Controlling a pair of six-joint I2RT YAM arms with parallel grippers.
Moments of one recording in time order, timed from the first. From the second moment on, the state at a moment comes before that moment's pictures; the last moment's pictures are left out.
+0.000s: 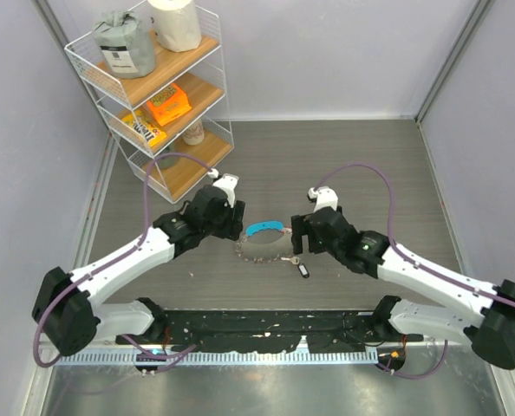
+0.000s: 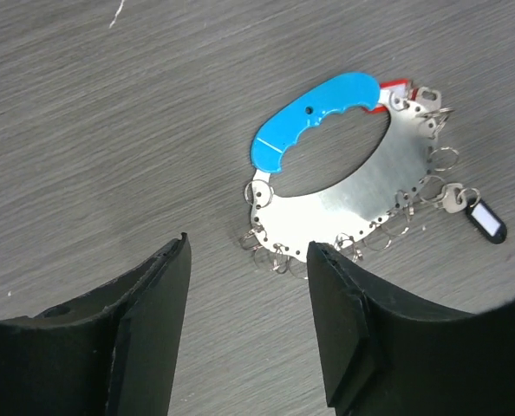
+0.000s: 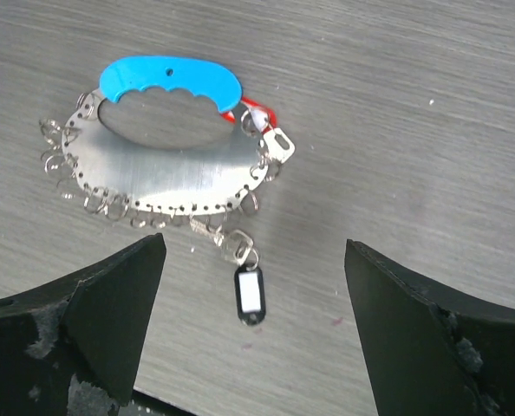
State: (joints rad) left arm -0.73 1.24 0.87 -0.38 -0.14 -0.31; right arm 0.86 0.98 0.70 -0.44 0.35 0.48
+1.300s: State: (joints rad) left arm -0.73 1.01 0.73 -0.38 -0.07 -0.29; right arm 0.72 1.61 0.89 -0.29 0.25 0.34
